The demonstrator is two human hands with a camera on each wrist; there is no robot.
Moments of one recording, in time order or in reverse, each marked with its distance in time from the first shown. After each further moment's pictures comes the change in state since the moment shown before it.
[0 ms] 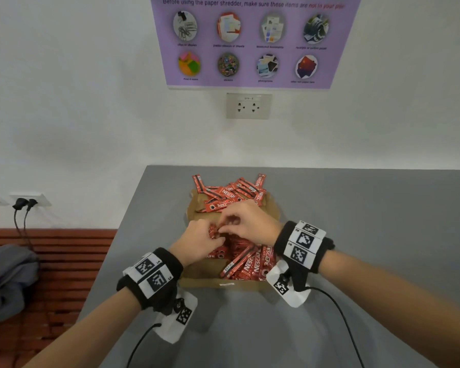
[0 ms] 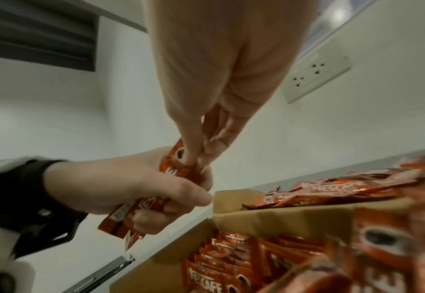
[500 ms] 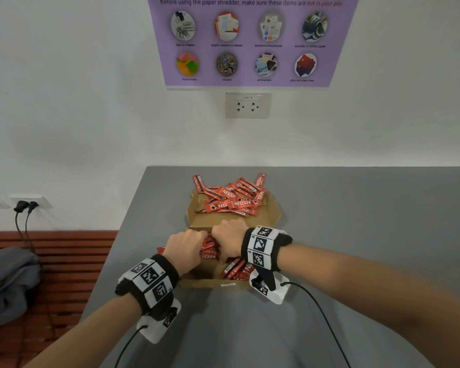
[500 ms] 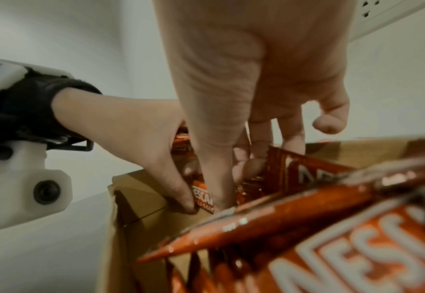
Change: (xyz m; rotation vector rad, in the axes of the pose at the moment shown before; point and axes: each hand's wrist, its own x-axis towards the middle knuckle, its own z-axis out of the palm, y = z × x) left_hand 0.001 -0.036 0.008 0.651 -0.144 -0.024; right_hand 0.029 -0.006 0.041 -0.627 -0.449 0.213
